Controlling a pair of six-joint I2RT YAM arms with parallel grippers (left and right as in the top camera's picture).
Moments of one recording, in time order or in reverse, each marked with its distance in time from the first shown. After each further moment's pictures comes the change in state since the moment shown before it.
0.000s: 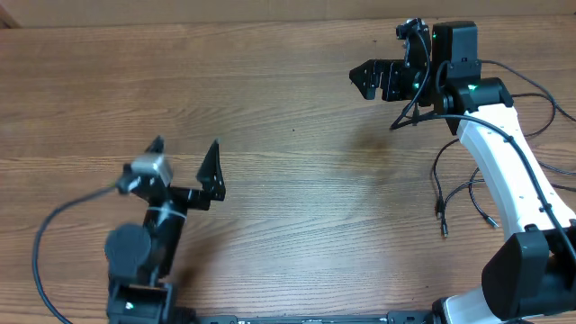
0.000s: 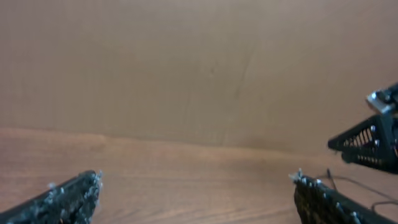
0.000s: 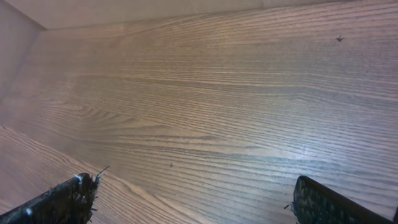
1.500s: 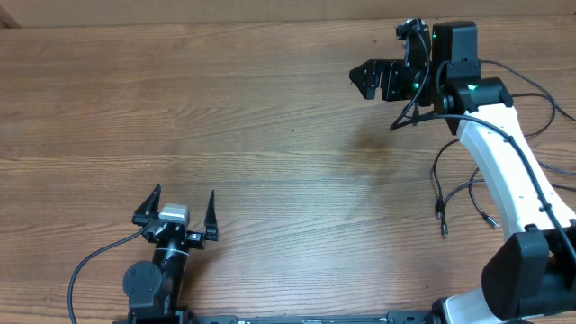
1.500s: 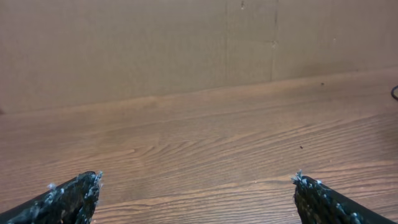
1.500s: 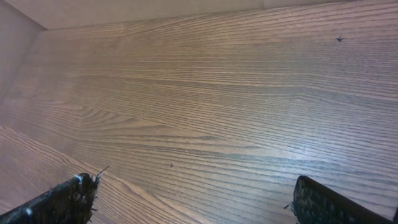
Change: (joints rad) left arm 0.170 -0.504 -0.390 -0.230 0.097 0.328; right arm 0.000 0.000 0.000 0.000 0.000 0.000
